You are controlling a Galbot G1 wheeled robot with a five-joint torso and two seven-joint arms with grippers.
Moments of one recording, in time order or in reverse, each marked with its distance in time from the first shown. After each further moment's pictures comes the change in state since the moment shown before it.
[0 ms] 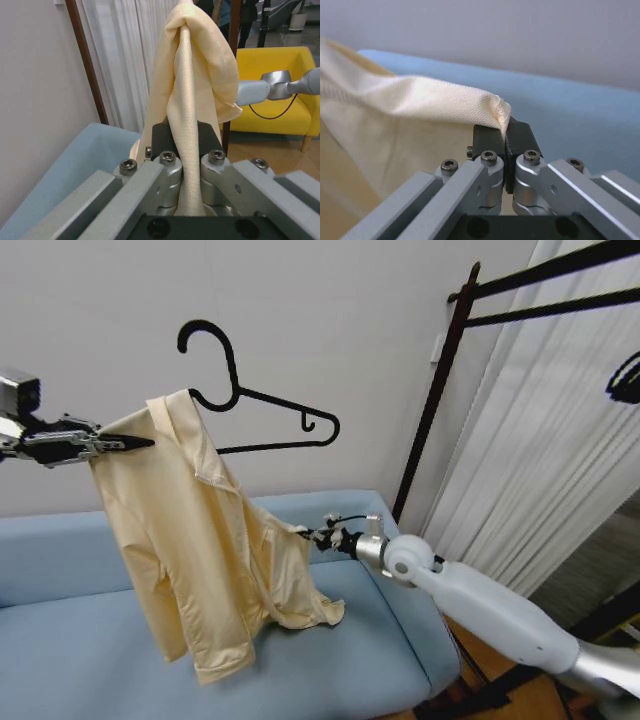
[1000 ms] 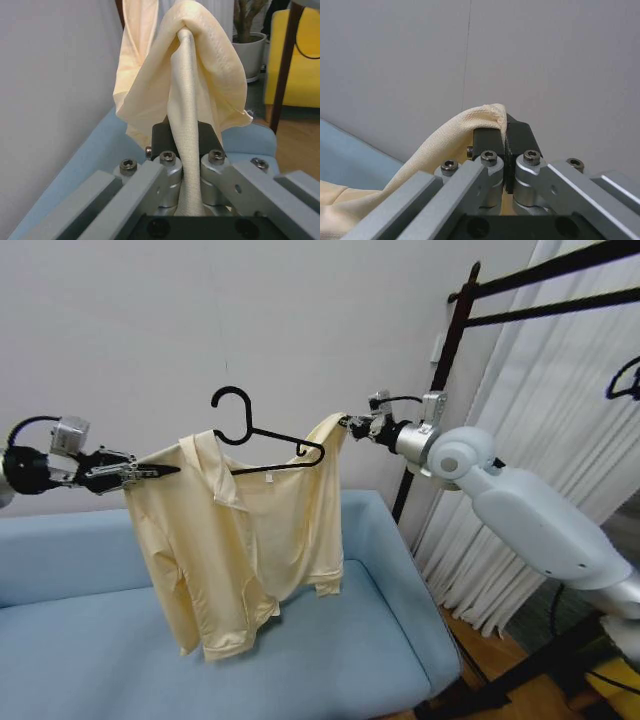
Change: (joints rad) left arm 0.010 -0.108 0.014 -0.094 0.225 -0.014 -0.196; right arm 0.416 0.022 0.044 -0.125 -0.020 -0.069 0.061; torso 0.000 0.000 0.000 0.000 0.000
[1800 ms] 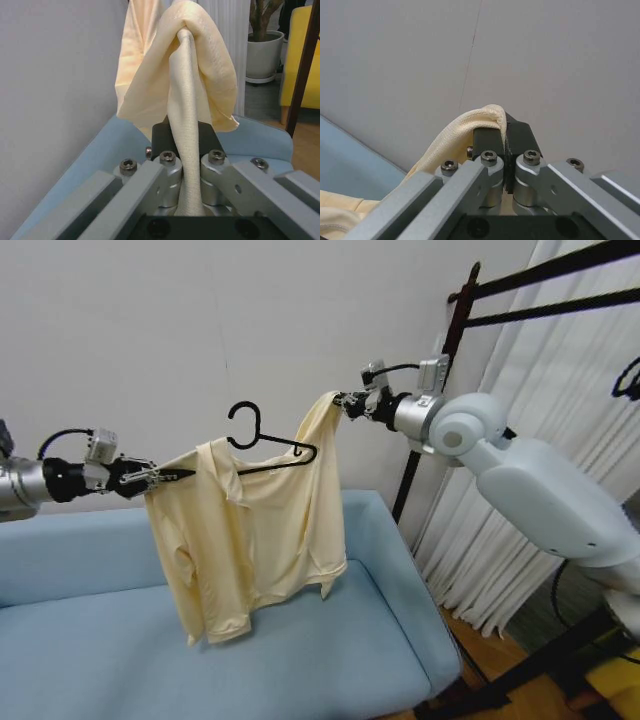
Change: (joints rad) left arm 0.007 -0.038 0.007 -0.078 0.023 0.014 -0.132; right arm 0.153 0.020 -0.072 -0.010 -0.029 -0.064 0.014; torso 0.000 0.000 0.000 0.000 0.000
